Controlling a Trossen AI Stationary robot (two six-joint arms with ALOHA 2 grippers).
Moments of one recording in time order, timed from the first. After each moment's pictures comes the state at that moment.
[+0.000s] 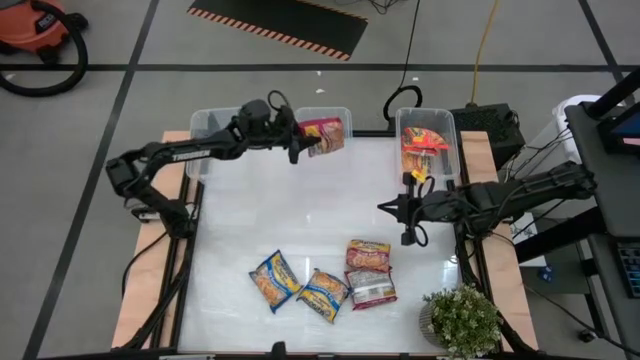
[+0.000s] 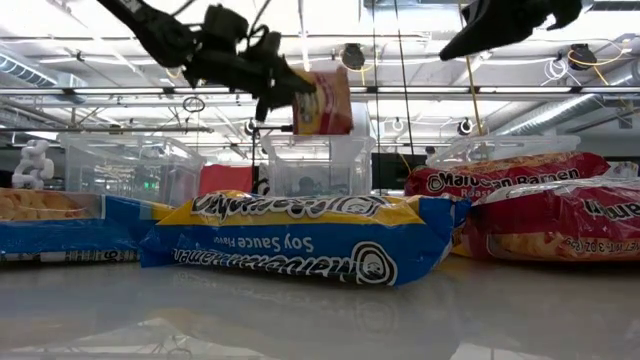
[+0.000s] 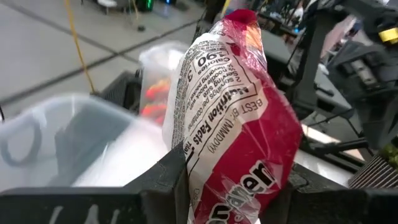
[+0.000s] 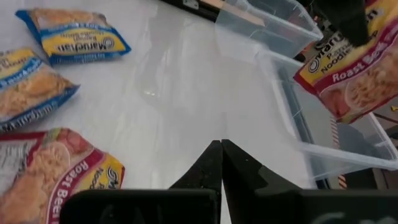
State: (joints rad) left arm 0.61 1.53 0.99 0.33 0.47 -0.23; right arm 0.22 0.91 0.74 -0.39 0.42 -0.20
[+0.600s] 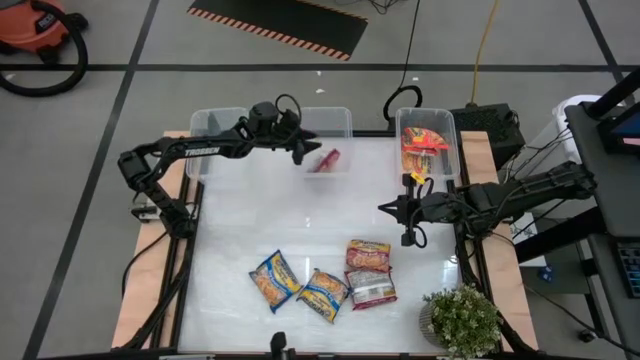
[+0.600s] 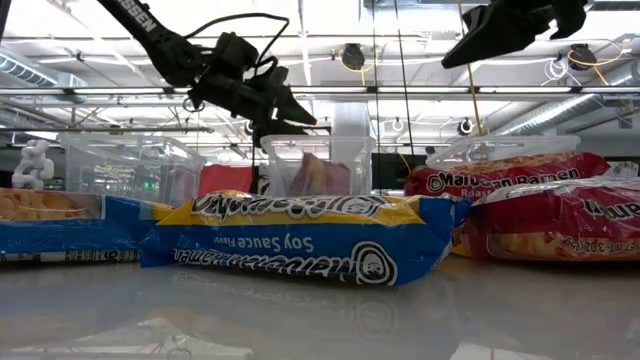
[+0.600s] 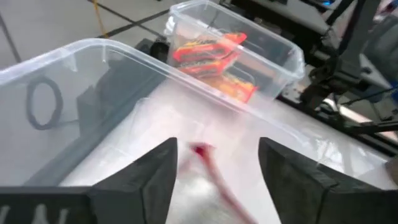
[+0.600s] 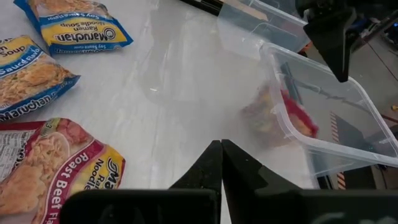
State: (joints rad) left arm 0.64 1.63 0.99 0.29 0.45 -0.18; right arm 0.22 0.91 0.72 -0.39 0.42 -0.20
